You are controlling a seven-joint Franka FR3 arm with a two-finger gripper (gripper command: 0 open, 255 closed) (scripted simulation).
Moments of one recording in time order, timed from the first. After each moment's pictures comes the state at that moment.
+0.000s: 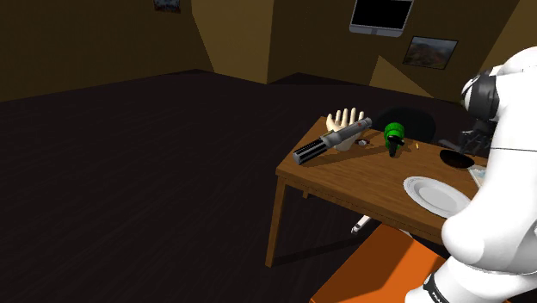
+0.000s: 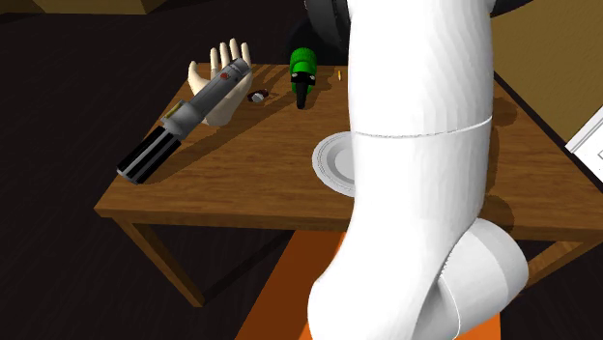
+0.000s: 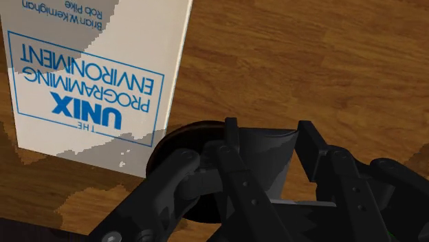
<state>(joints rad) -0.74 0.46 -0.75 -1.58 0.35 1.91 -0.62</state>
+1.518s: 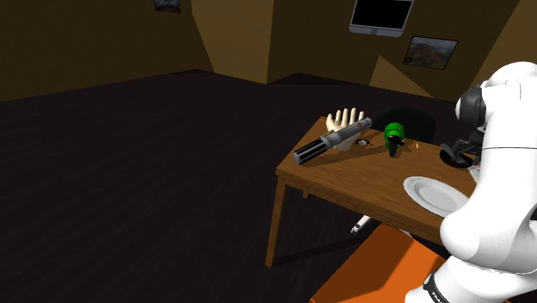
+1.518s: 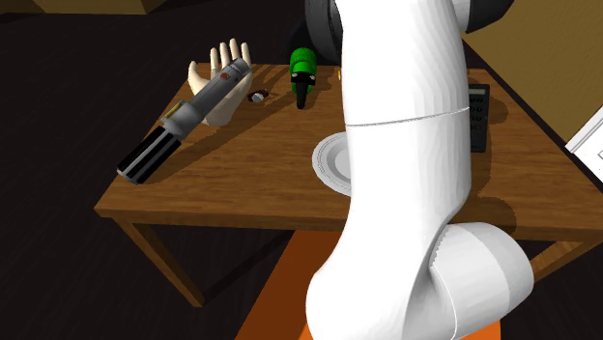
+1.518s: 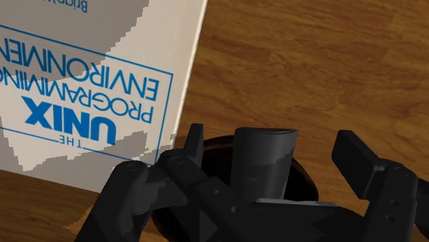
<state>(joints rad) -0.81 0.60 -0.70 -1.54 0.43 1.98 -0.68</state>
